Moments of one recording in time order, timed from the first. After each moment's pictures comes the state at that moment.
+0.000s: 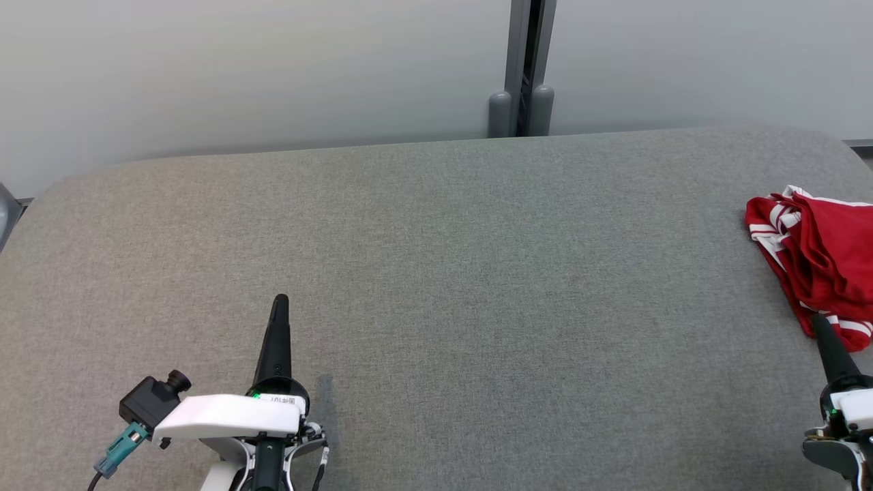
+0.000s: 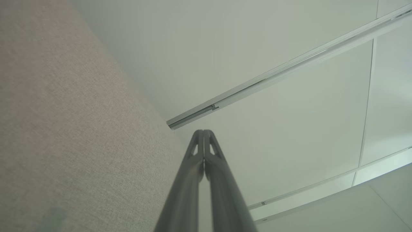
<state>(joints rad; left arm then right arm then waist) -0.15 0.04 -0.25 0.27 -1.28 -0.09 -0.24 -0.16 -0.04 -0.36 0.30 1.04 0.13 0.24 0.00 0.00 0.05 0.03</state>
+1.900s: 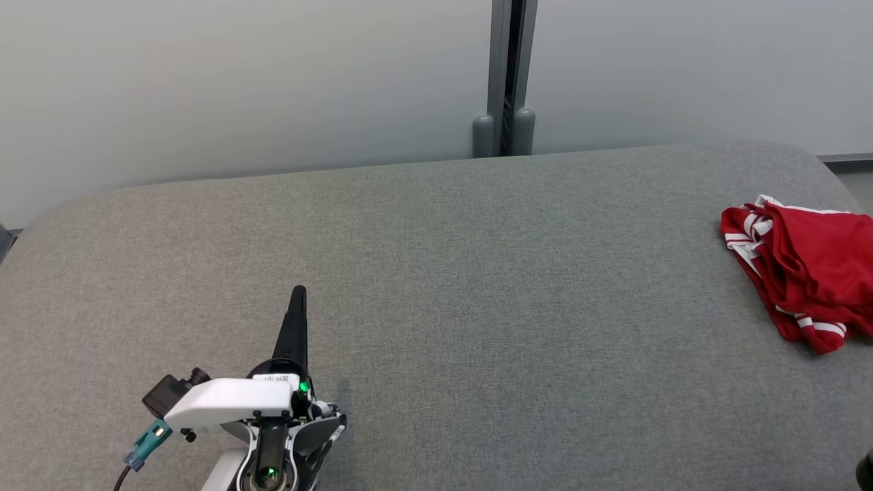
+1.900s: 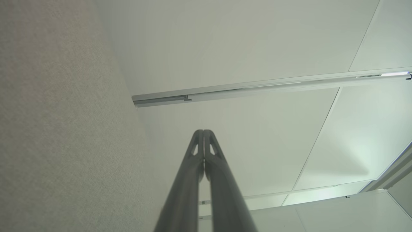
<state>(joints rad) -0.20 0.05 -0.32 0.29 -1.68 -0.10 -0.22 -0.15 -0.05 -0.58 0.28 1.52 0.13 0.47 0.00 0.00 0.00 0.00</state>
